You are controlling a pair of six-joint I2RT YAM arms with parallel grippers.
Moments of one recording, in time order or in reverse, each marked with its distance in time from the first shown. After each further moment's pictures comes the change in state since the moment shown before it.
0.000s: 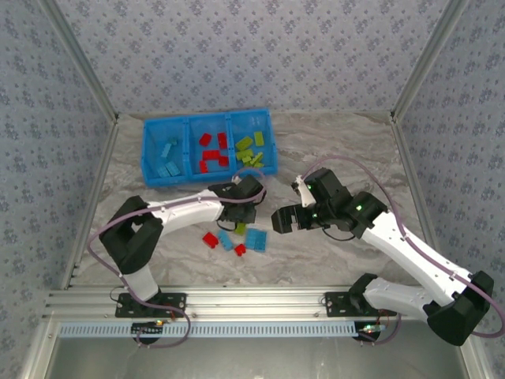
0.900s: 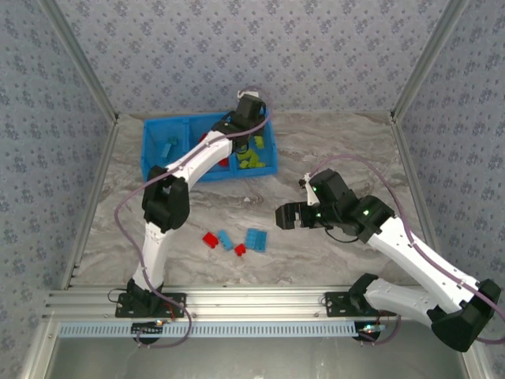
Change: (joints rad) left arm 0.274 0.478 0.875 0.149 -0.132 0.363; right arm 0.005 -0.053 -0.011 0.007 0.077 0.088
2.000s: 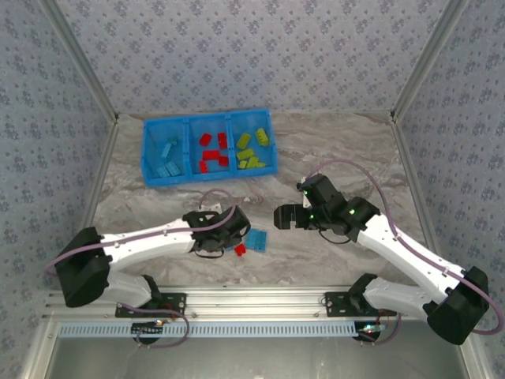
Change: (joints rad) left arm -0.439 -0.811 -1.192 -0.285 0.071 -1.041; right arm 0.002 0.060 -0.092 0.094 0.067 0.053
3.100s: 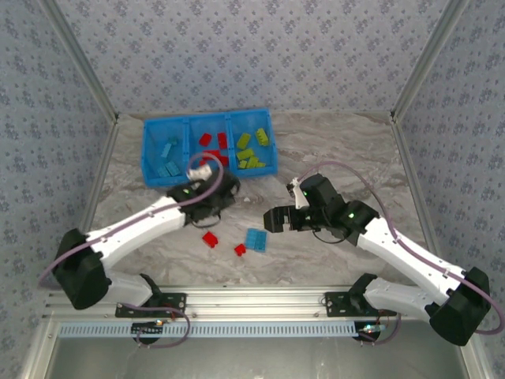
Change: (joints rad) left arm 0.261 -0.045 0.241 0.016 -0.122 0.231; right arm 0.025 -0.016 -0.035 0.154 -0.193 -0.020
